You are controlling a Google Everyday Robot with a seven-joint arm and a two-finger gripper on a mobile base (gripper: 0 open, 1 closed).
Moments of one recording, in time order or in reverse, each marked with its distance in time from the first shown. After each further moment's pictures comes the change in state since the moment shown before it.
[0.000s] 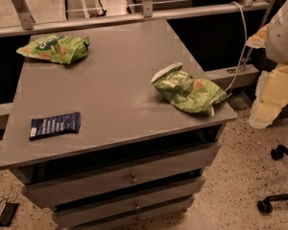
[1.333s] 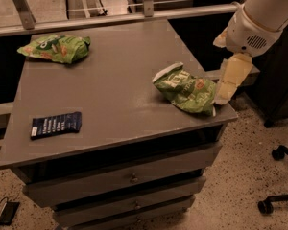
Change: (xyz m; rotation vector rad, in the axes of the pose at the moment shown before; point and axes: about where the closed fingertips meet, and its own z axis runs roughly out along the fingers) arm -0.035 -0.069 0.072 -0.093 -0.093 -0.011
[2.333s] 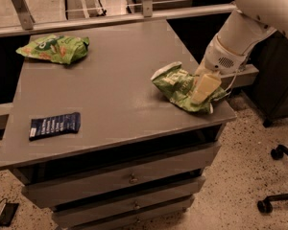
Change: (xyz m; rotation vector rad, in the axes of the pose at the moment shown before) arm -0.002 -0.026 0.089 -0.086 -0.033 0.075
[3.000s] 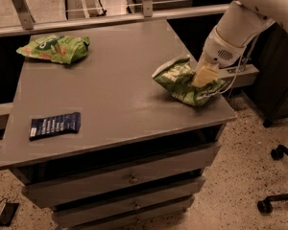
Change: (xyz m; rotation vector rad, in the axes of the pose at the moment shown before) arm -0.010 -0.013 -0.012 0.027 0.005 -0.023
